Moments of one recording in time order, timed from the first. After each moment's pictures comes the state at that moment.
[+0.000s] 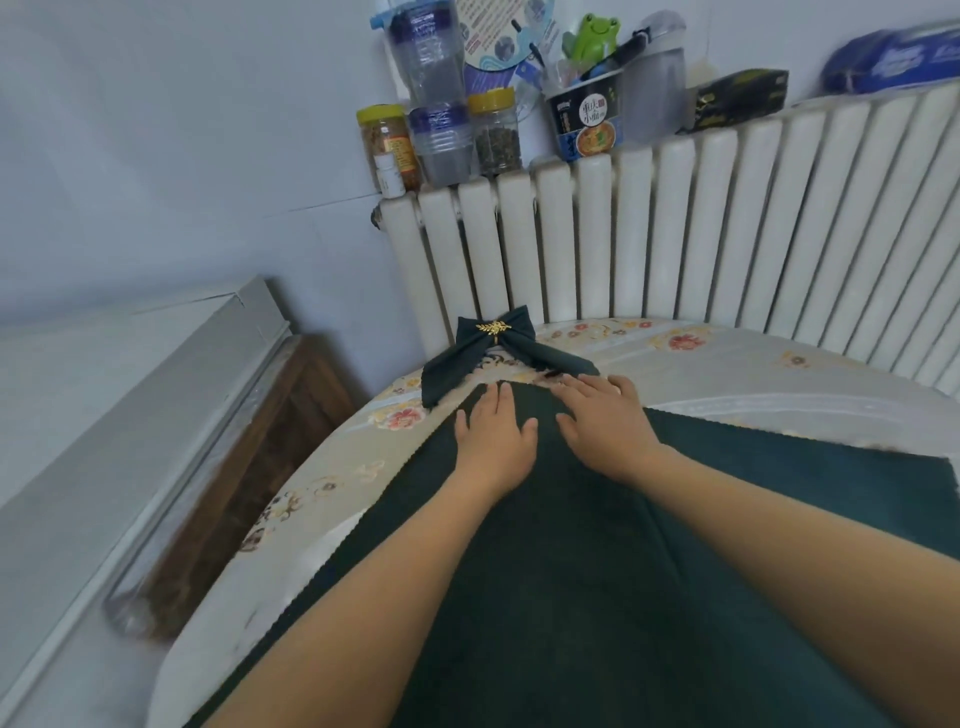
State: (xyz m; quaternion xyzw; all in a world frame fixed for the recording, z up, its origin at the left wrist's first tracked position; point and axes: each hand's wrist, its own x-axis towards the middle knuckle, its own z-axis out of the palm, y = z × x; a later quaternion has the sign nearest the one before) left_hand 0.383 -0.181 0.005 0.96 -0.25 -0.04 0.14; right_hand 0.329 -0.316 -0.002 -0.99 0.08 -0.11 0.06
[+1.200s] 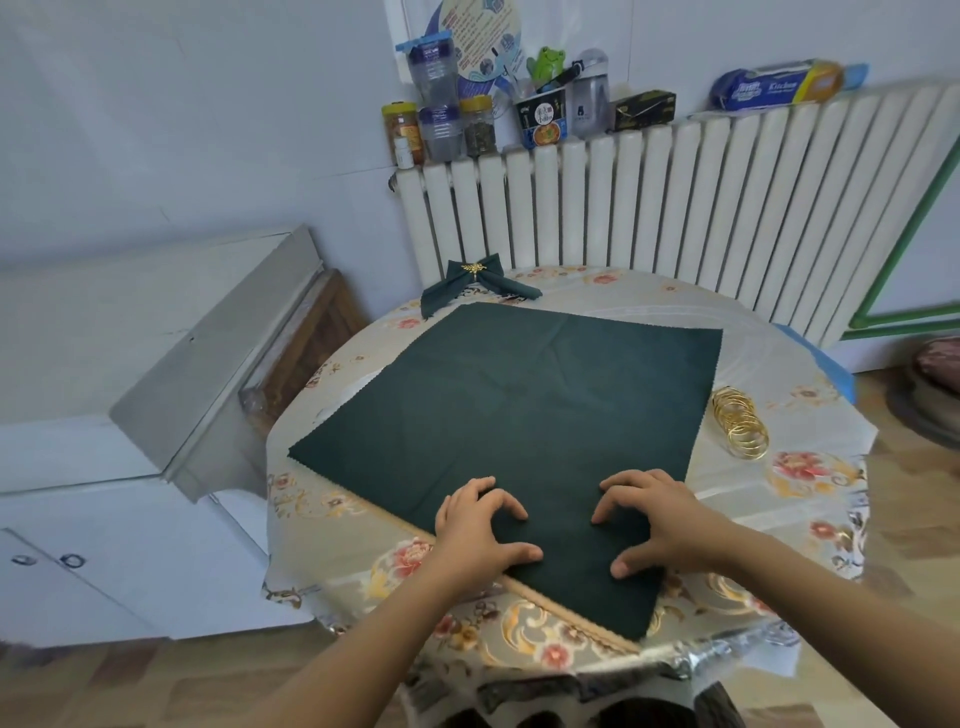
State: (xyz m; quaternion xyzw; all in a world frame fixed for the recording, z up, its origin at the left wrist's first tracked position) left_hand 0.038 -0.031 -0.012 0.92 -0.25 -0.15 0.26; right_hand -0.051 -0.255 0.000 -0.97 0.01 0.10 0.22
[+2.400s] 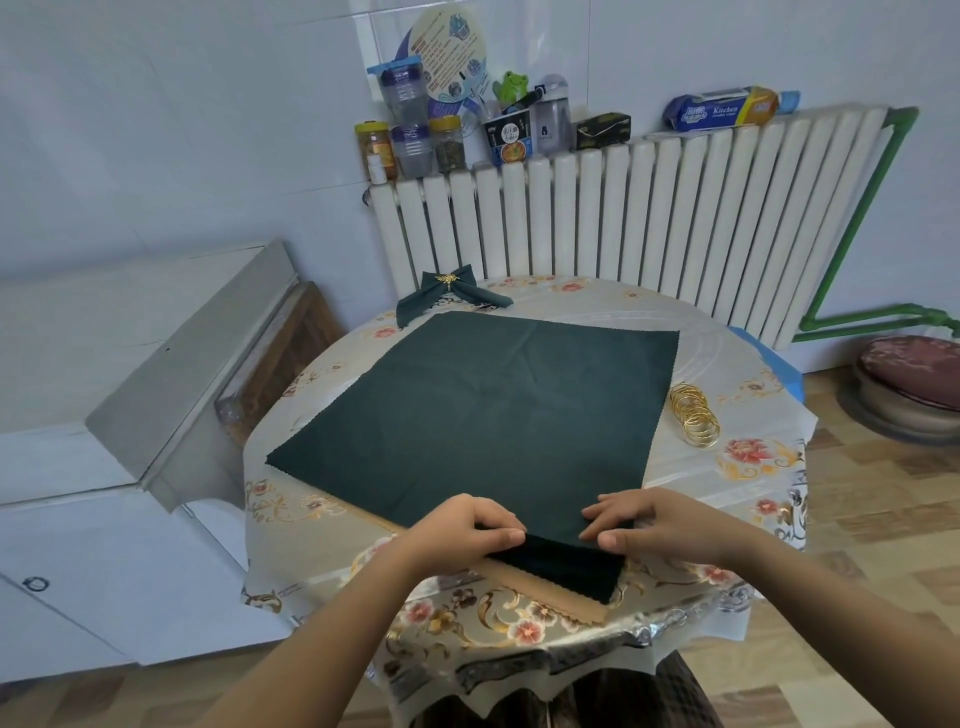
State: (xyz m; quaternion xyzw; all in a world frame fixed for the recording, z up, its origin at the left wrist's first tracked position) left_hand 0.040 -0.031 0.010 0.83 -0.38 -0.29 0.29; right_hand -0.093 -0.263 0.013 -0.89 0.01 0.12 0.44
